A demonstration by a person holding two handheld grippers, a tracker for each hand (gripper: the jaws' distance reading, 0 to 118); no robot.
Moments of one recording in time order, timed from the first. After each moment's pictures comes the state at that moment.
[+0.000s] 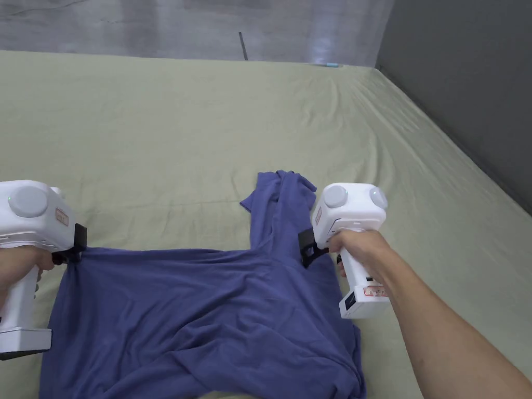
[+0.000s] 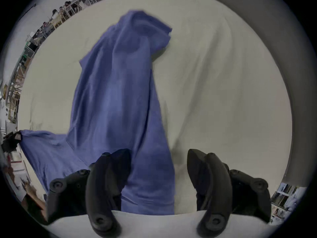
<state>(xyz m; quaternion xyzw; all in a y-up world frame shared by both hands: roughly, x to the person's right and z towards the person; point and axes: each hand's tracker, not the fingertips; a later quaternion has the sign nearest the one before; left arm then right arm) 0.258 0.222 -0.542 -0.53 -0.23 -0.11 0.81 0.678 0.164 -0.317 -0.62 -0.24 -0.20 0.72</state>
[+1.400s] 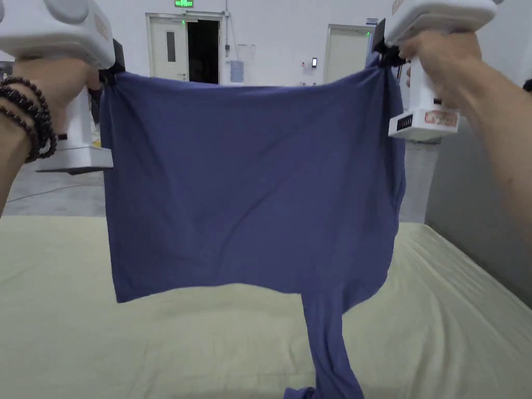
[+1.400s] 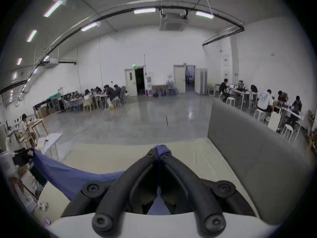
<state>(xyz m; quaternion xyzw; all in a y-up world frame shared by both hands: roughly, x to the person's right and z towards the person) 0.291 0.695 -0.641 -0.15 -0.22 0.02 0.96 0.673 0.752 -0.416 -0.13 -0.29 -0.06 0.95</state>
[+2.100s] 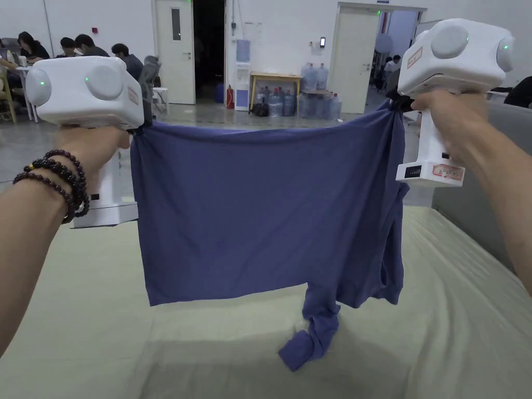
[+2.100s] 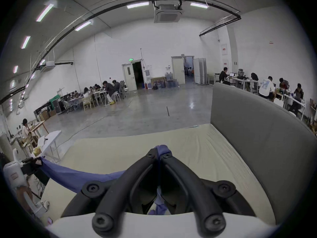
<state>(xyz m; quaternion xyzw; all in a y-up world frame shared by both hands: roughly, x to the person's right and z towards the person) 0.299 0.570 -0.635 -0.19 -0.24 0.01 0.95 0.707 0.631 -0.411 -0.17 -0.28 -0.12 0.94</state>
